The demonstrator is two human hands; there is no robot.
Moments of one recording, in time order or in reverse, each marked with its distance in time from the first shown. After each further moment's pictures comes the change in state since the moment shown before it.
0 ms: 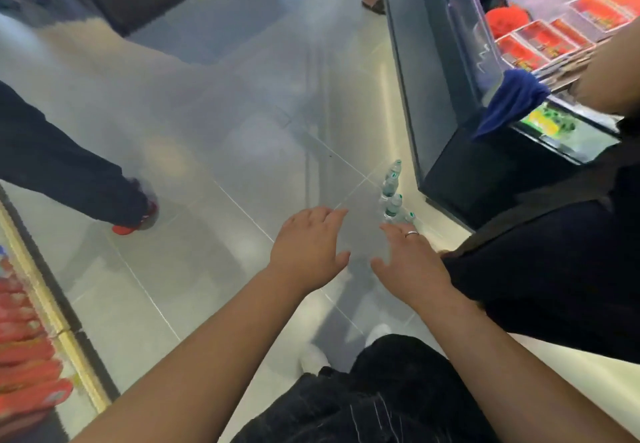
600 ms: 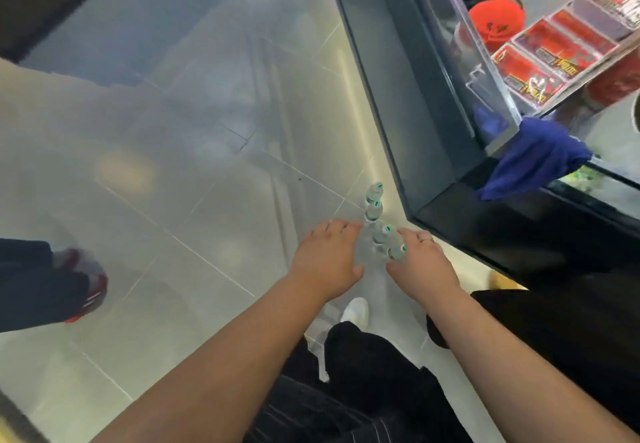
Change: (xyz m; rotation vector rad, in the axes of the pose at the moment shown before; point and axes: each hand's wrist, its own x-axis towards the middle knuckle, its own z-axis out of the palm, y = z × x) left_hand 0.314 -0.022 0.023 -0.037 -0.270 0.164; right_hand 0.277 0.064 -0.048 0.136 -0.047 0.384
